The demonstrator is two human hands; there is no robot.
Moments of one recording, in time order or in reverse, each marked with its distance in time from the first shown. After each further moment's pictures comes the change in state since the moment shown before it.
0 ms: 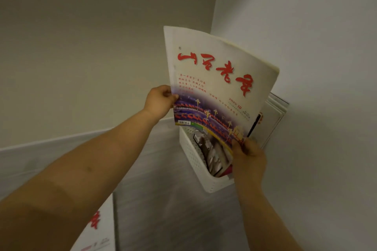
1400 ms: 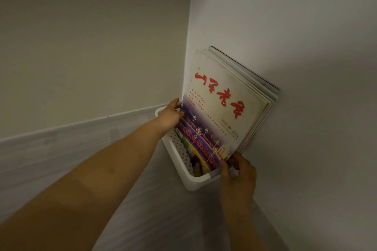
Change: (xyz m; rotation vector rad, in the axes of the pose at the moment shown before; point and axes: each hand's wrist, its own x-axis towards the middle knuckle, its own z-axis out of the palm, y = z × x) left_hand 0.015 -0.059 0.098 0.021 -0.358 -0.266; right_hand -0.003 0.080 -0.028 -0.383 0.103 0.000
